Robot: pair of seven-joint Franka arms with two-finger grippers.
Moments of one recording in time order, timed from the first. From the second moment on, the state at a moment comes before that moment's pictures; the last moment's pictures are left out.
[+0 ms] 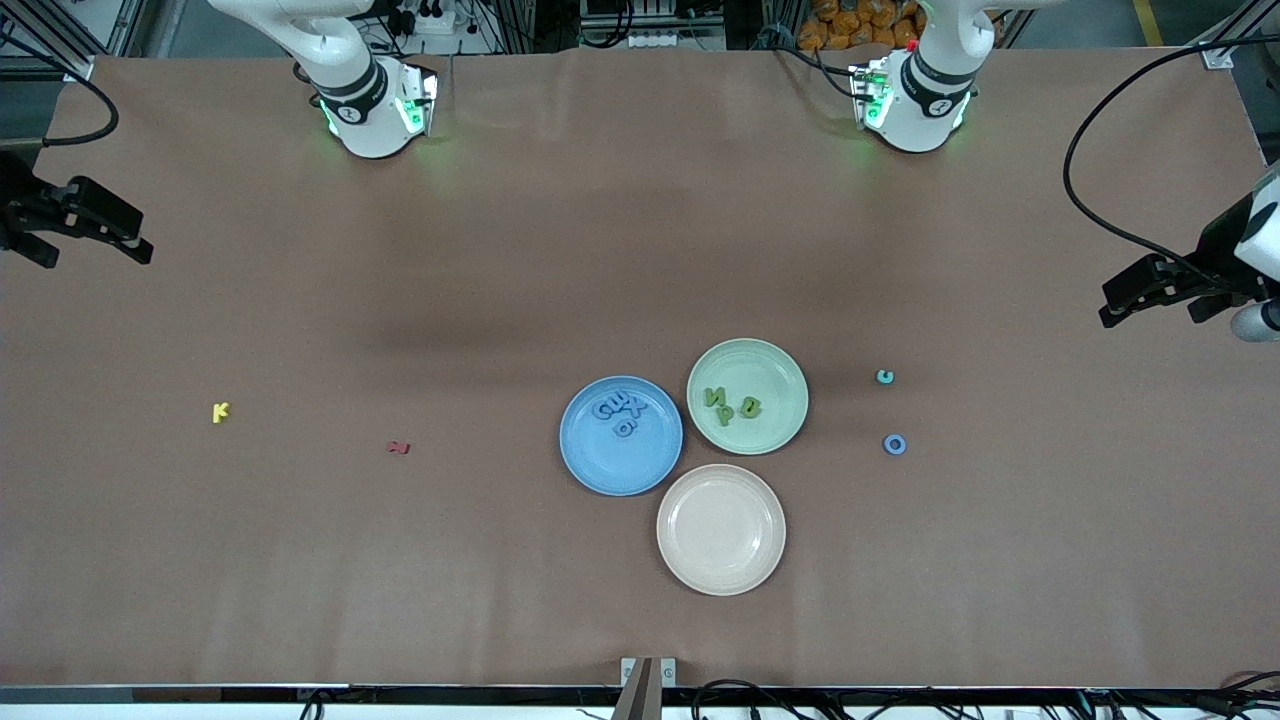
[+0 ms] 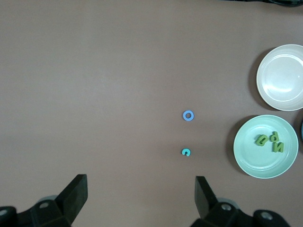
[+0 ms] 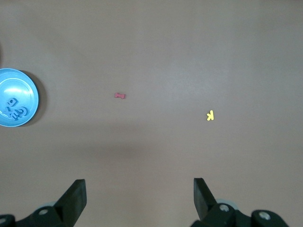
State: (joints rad) left arm -0.03 0.05 0.01 -1.59 0.00 1.74 -0.07; right arm 0.00 -0.01 0.00 -1.50 0.02 1.54 -0.03
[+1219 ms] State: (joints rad) left arm -0.04 0.03 0.00 -1.49 0.00 1.55 -0.07; right arm 0.00 -0.01 0.00 -1.50 0.02 1.54 -0.03
